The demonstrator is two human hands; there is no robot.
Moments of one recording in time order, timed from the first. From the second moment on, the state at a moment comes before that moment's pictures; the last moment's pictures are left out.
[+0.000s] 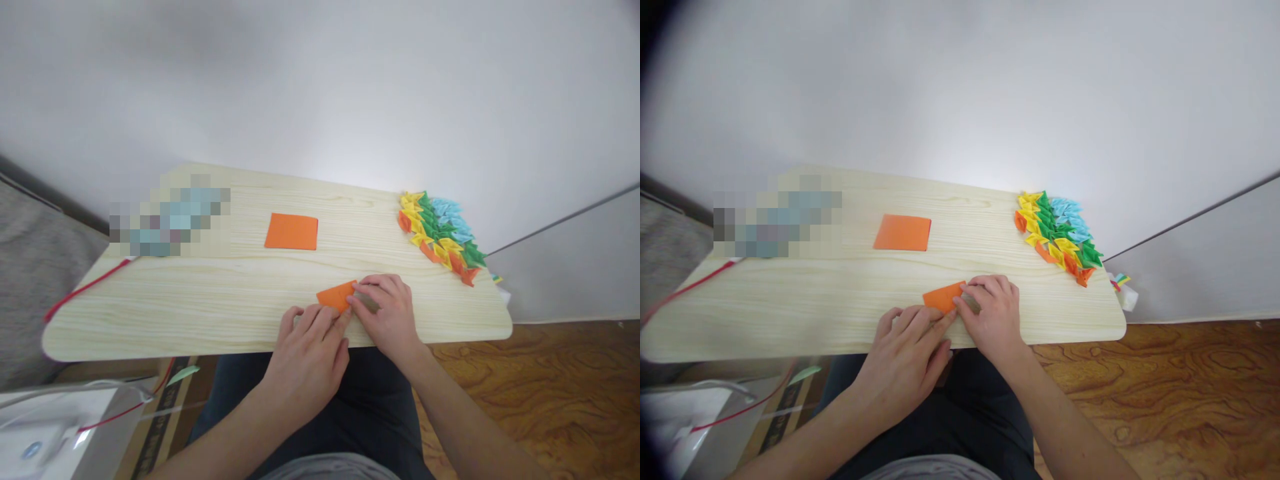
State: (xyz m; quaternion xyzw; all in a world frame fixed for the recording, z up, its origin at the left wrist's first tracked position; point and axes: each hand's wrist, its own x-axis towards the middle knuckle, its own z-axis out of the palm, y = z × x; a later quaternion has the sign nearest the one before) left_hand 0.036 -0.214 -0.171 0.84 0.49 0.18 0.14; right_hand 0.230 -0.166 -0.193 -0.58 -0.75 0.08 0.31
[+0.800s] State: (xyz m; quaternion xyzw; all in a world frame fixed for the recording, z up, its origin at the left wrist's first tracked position) left_hand 0.004 -0.169 -0.174 0.86 0.43 0.23 0.16; right_hand 0.236 -0.170 -0.190 -0.54 -0.79 0.12 0.27
